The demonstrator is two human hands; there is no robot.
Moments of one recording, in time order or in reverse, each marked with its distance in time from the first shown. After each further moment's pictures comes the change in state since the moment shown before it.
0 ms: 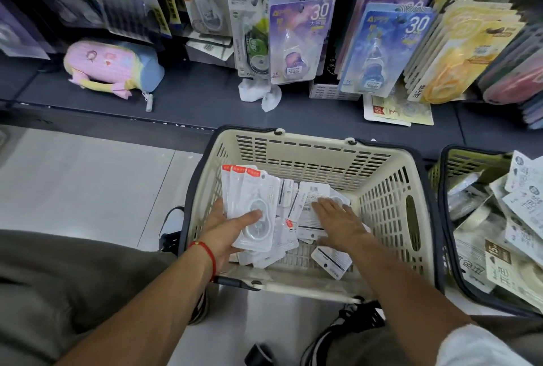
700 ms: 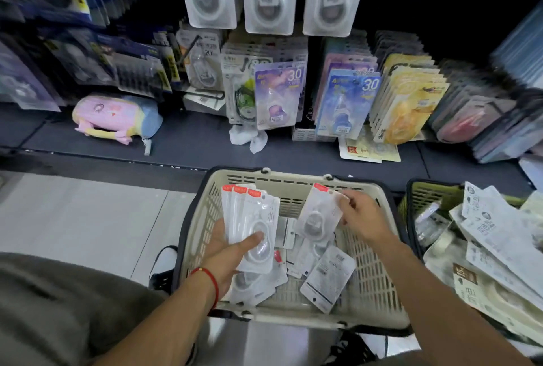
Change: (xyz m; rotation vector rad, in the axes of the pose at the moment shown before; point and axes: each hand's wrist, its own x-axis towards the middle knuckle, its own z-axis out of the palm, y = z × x) left_hand -0.030 0.022 0.024 0.016 -0.109 0.209; right_hand -0.066 0.040 -0.116 0.938 0.577 0.185
